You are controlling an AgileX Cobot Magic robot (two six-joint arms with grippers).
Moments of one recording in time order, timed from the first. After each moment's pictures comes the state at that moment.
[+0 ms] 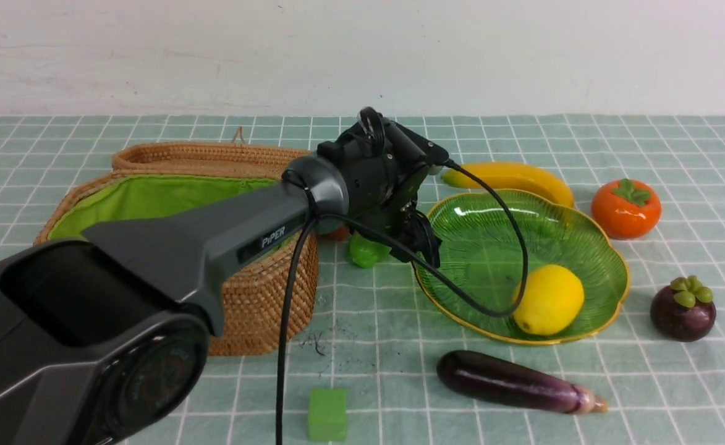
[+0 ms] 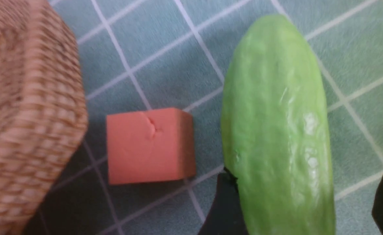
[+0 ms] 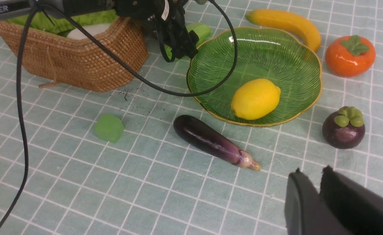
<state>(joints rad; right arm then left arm) 0.41 0.51 -1.12 0.04 1.23 0.05 -0.63 2.37 -2.06 0.41 0.81 -0.28</state>
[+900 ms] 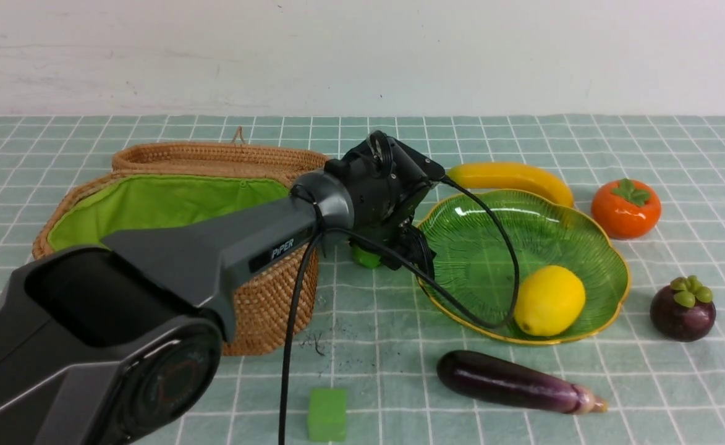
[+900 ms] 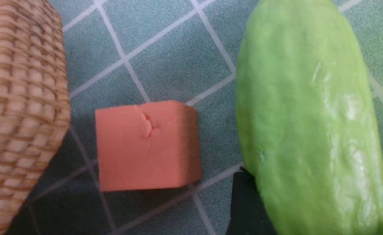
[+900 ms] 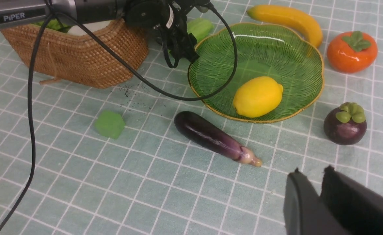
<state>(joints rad) 0.41 0.51 -1.12 0.05 1.24 0.05 -0.62 2.41 -2.06 0.46 0.80 -0.32</state>
